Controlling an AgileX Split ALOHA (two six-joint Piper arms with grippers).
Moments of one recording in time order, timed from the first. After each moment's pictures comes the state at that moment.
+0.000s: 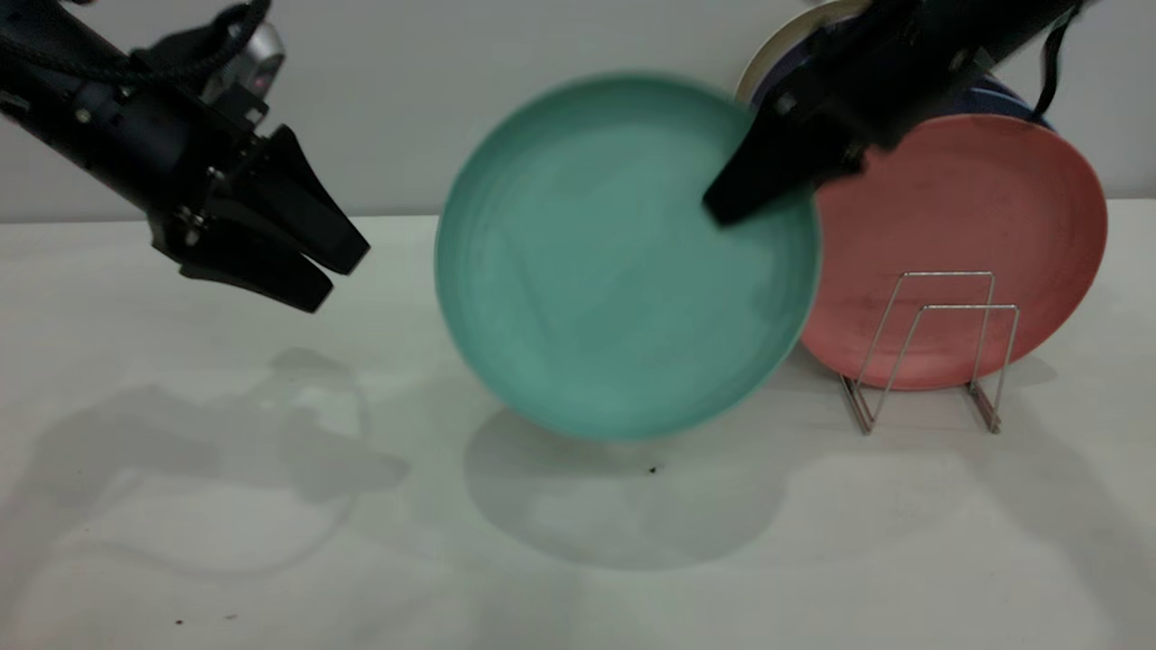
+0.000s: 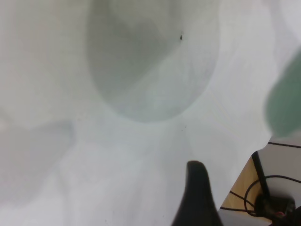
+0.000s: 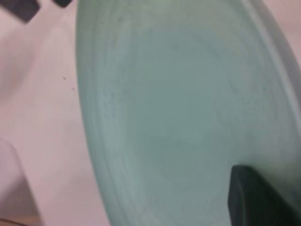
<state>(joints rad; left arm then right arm) 0.04 2.15 -1.40 -0.89 1.09 0.89 0.19 2.07 -1.46 0.96 0.92 -1.25</state>
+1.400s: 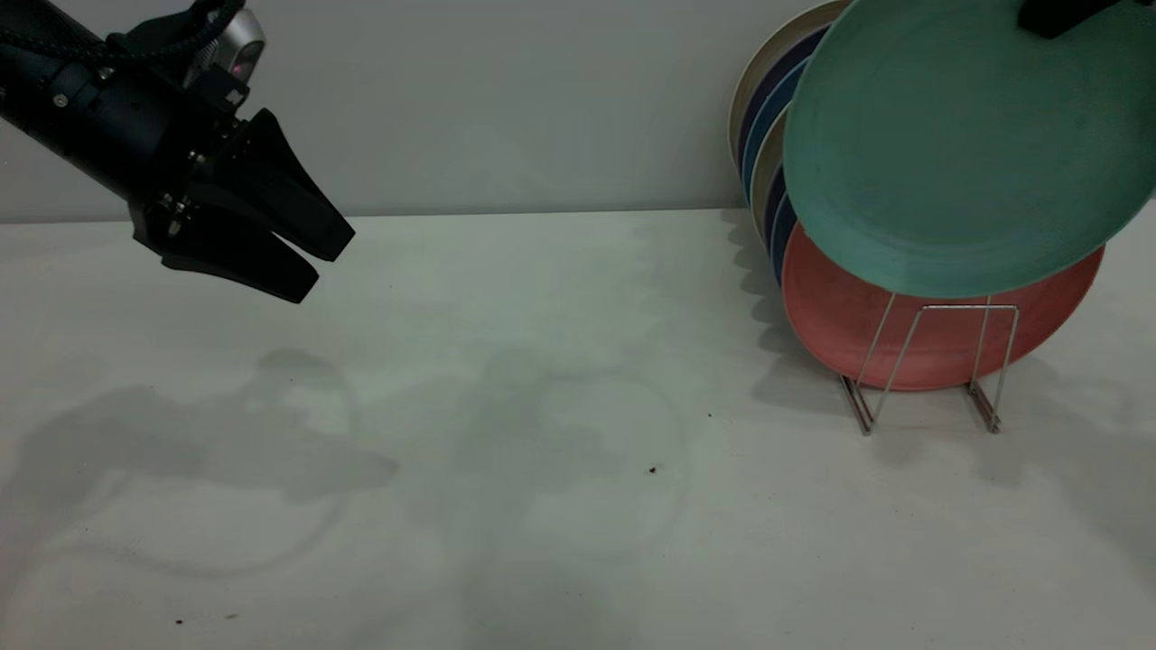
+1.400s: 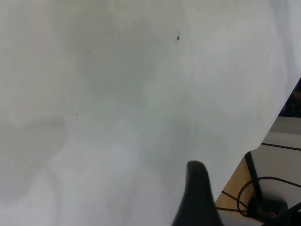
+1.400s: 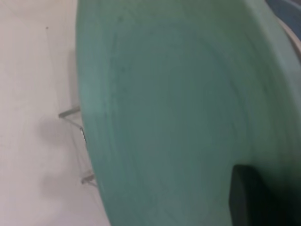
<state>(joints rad) 0.05 2.14 -1.40 -0.89 1.11 0.87 0.06 1.74 -1.37 0.35 0.67 -1.45</state>
